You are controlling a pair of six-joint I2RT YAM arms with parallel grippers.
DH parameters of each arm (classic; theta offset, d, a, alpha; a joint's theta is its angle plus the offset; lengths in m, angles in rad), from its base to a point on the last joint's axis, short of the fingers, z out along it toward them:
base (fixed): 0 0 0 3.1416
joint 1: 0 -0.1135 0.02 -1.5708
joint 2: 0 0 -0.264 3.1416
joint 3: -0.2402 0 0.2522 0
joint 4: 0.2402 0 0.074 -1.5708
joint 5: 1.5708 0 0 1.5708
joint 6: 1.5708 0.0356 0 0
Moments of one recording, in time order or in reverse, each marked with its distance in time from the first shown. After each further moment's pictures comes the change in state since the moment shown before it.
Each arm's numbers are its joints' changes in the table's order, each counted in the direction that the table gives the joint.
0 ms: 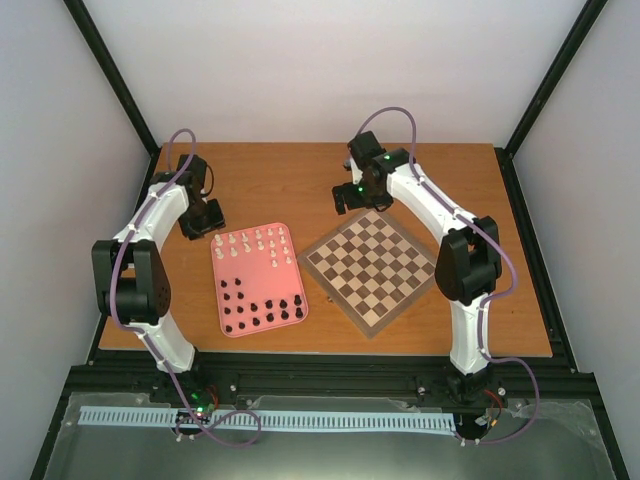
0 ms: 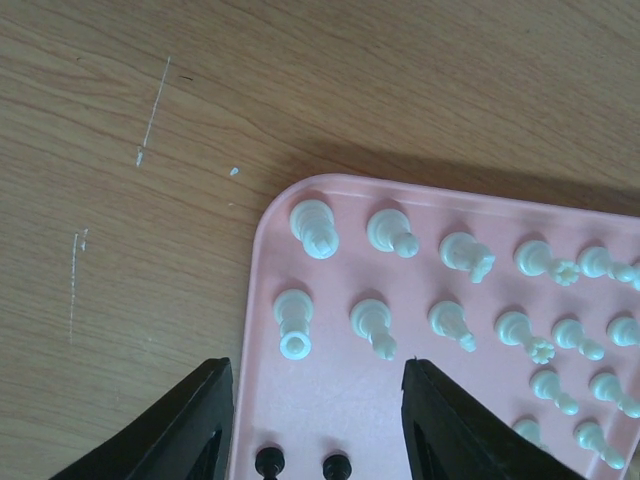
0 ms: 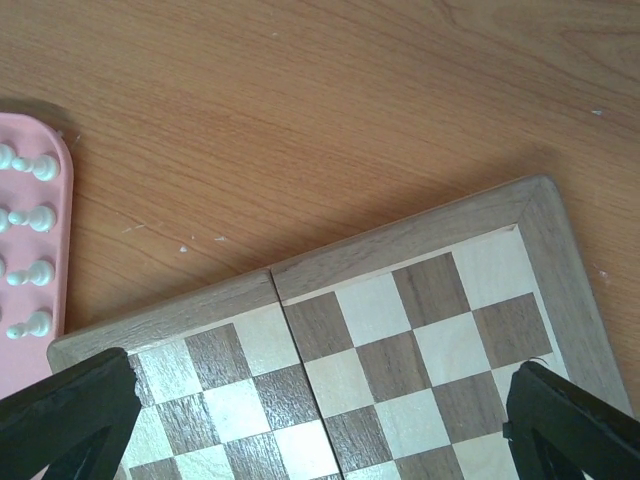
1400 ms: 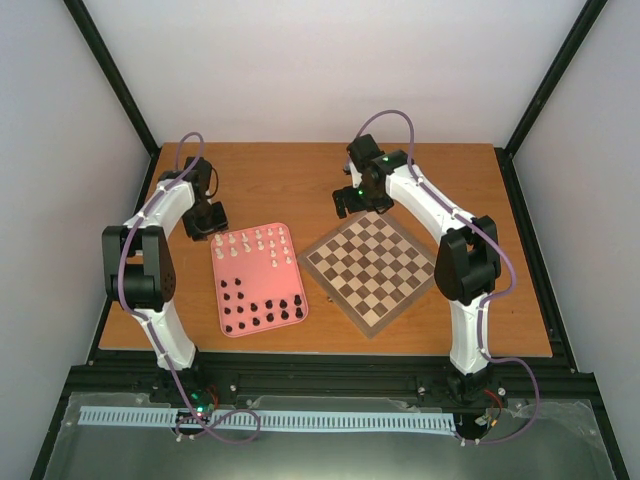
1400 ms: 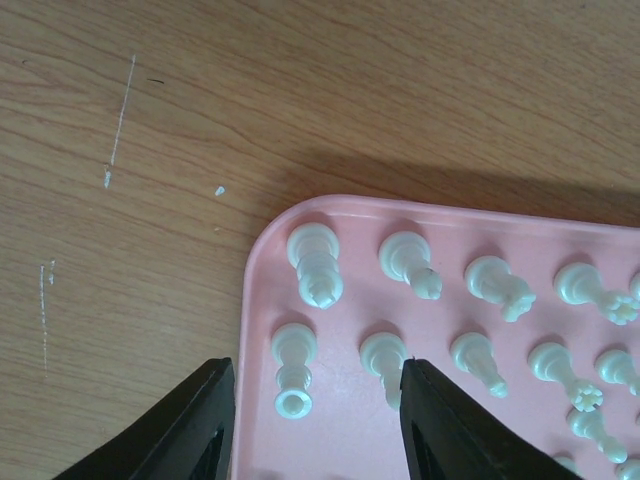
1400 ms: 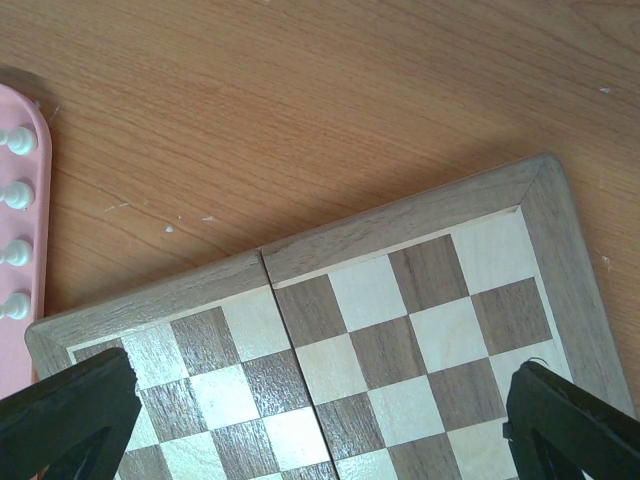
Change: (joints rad) left arm 0.000 -0.109 -0.034 -0.007 -0.002 0.032; right arm 0.002 -0.003 0.015 0.019 0.010 -0.020
